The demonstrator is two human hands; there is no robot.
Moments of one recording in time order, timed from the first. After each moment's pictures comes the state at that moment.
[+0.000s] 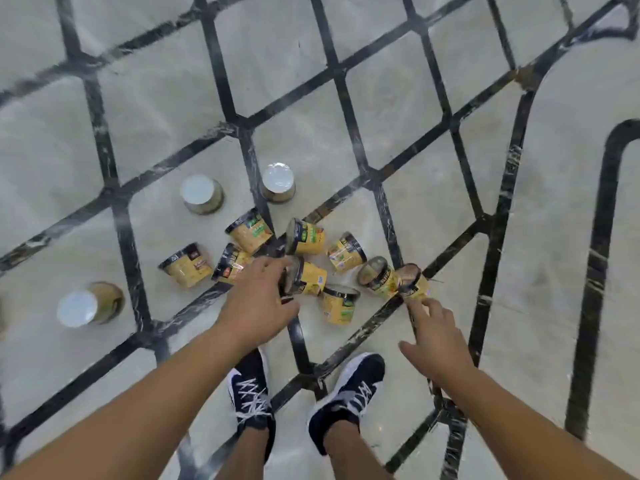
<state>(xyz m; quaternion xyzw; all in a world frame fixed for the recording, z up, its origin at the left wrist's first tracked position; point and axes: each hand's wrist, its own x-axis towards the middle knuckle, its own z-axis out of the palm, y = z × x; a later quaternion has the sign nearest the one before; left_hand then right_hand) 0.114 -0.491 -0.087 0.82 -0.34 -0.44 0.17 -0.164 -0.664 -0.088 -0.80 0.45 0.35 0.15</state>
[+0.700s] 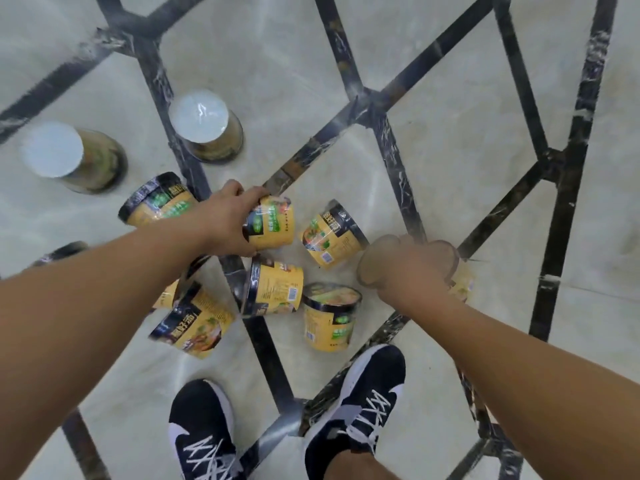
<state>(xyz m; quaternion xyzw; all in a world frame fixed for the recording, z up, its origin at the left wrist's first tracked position) 0.170 -0.646 -0.389 0.75 -0.50 -0.44 -0.04 -0.158 -0.771 -0.389 -0.85 0.38 0.33 0.13</state>
